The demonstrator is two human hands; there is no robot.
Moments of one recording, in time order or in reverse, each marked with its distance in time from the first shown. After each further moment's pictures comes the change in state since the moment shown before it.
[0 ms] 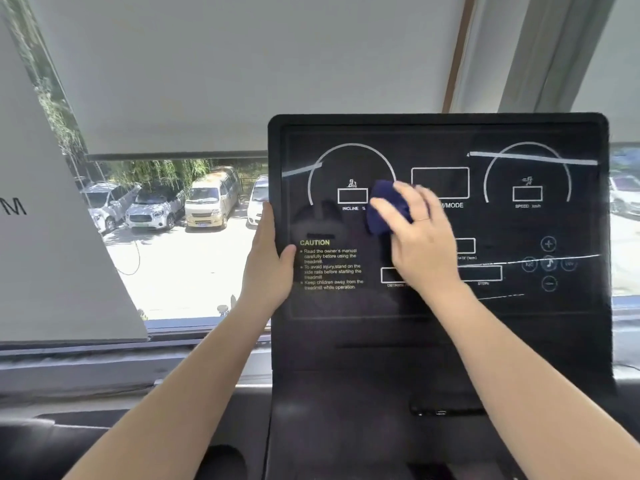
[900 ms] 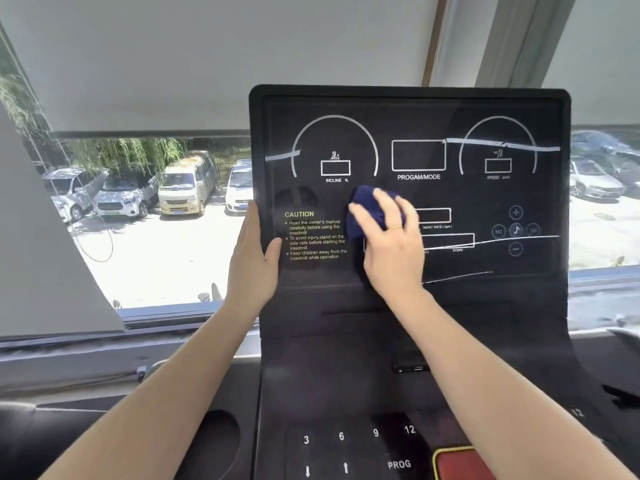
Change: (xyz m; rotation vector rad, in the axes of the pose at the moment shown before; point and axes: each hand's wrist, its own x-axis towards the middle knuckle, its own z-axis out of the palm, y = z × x) left_hand -0.026 -0.025 0.005 0.077 0.033 0.073; right_hand -0.043 -0.039 -0.008 -0.003 -0.017 0.149
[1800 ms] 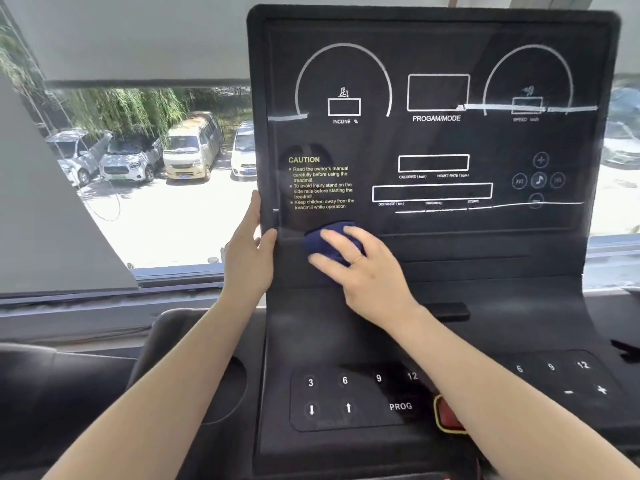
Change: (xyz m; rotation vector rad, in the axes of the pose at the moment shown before) left_hand -0.045 -0.034 0.006 -0.195 -0.008 -0.099; right_hand -0.084 -0.037 -0.010 0.114 -0.214 -0.364
